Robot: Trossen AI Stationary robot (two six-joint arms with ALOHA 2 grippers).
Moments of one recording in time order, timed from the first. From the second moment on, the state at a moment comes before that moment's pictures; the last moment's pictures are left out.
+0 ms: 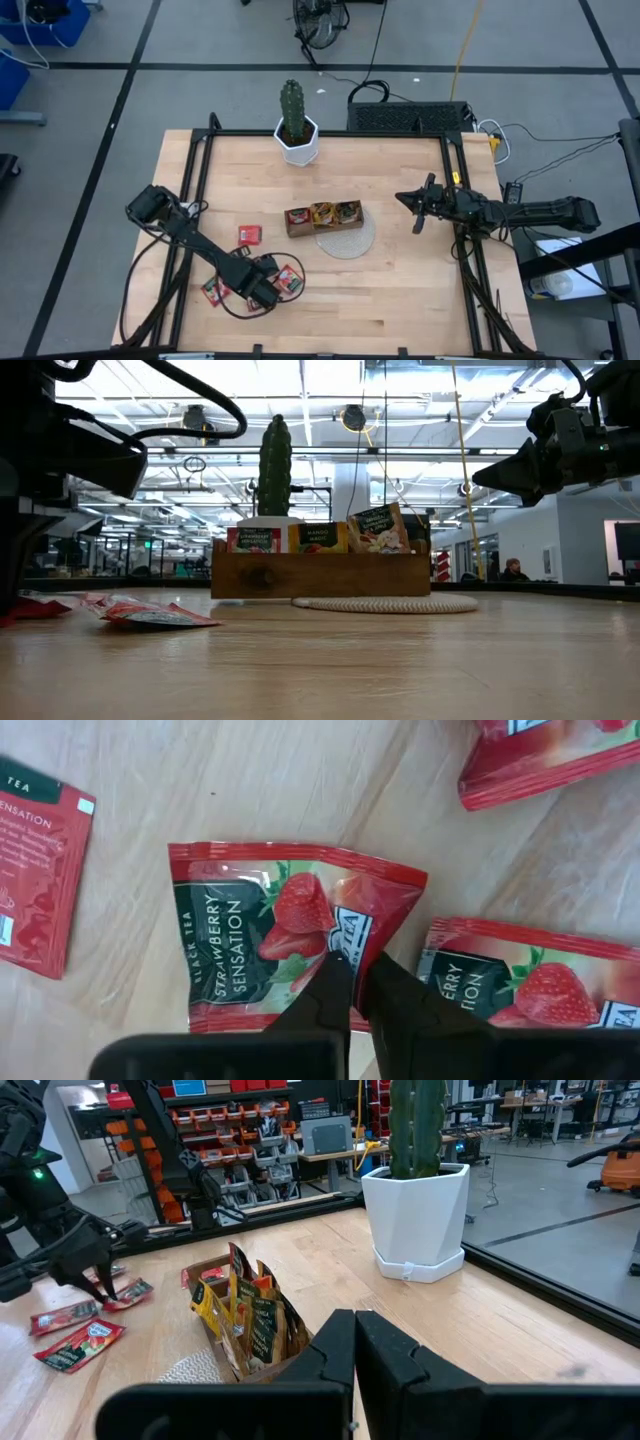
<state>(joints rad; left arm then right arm) -0.58 1.89 1.06 -0.85 -0.08 -1.06 -0.04 0.35 0.02 0.26 0.29 0.14</state>
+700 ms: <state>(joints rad) -0.52 1.91 1.48 -1.44 -0.50 -0.91 -0.04 0.35 0.02 0.26 0.29 0.14</state>
